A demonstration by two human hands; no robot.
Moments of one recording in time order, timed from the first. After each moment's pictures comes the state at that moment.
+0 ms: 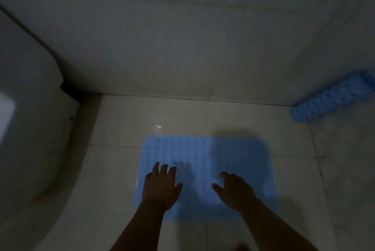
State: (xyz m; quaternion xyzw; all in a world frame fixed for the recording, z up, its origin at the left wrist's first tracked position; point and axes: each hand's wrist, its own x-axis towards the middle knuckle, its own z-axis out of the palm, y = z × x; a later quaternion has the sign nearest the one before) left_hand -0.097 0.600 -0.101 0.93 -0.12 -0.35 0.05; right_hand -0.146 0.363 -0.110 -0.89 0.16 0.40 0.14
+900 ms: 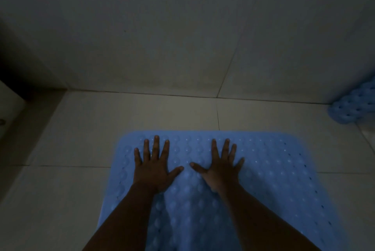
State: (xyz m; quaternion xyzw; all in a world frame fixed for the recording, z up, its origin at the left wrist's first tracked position) left_hand 0.030 0.614 -0.445 0.97 -0.14 -0.19 0.06; right_hand -0.018 0.395 -0.432 -0.95 0.22 0.19 0.12
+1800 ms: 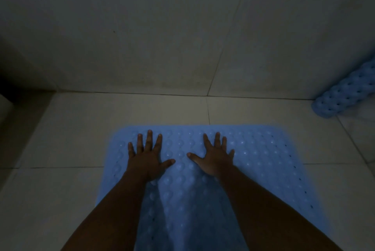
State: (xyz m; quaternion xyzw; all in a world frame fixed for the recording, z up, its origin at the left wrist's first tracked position) left_hand 0.054 0.610 -0.434 0.96 -0.15 -0.25 0.05; right_hand 0.002 0.376 -0.410 -0.93 0.21 0.25 0.15
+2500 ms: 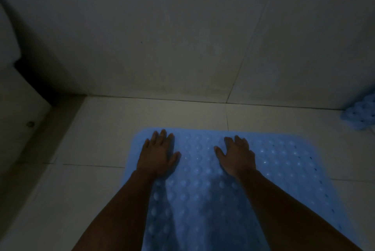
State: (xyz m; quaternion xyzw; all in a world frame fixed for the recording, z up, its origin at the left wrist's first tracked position) left_hand 0.072 0.638 -0.416 0.97 -0.17 -0.15 0.12; right_hand 0.015 0.368 -0.396 -0.96 0.19 0.14 0.16
